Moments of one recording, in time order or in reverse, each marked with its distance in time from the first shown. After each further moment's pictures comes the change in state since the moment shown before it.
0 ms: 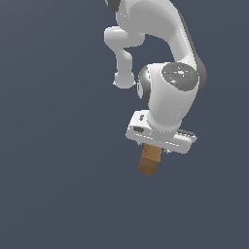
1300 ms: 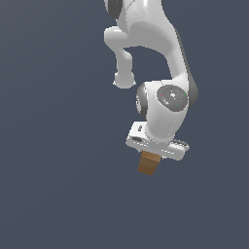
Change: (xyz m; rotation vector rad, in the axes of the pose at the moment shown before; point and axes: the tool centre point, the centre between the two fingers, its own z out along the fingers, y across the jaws) arm 0.000 -0.001 0.051 0.000 -0.001 0.003
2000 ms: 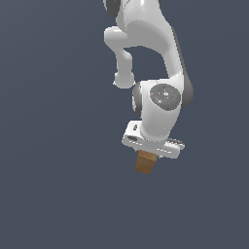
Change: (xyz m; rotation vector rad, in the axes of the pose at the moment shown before) arm 0.000 0.015 0.000 0.000 -0.003 -0.005
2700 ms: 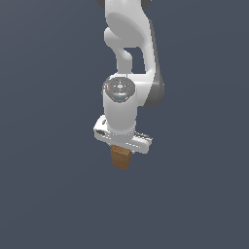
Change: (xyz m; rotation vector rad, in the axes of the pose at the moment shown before) arm 0.015 0.101 -0.009 -0.004 -0.005 0.008
